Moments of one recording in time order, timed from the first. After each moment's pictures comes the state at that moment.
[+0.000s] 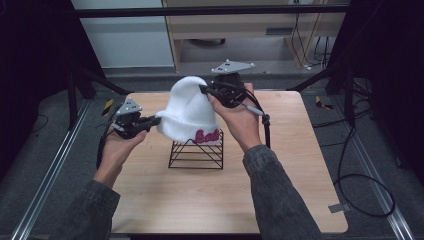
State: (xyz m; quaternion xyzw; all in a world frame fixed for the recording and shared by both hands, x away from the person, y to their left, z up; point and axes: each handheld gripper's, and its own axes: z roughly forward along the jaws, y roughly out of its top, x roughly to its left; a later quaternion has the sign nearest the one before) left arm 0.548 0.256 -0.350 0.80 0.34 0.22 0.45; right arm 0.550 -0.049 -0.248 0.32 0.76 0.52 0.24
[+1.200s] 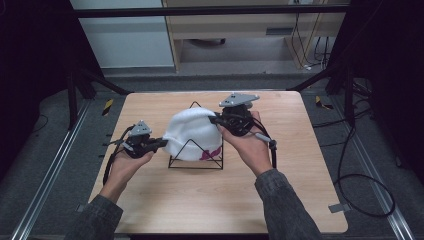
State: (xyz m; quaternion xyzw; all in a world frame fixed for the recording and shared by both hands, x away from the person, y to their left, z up) left arm 0.535 0.250 -0.415 0.83 0.33 0.17 0.42; right arm 0.523 -0.070 -0.312 0.32 0.80 0.47 0.20
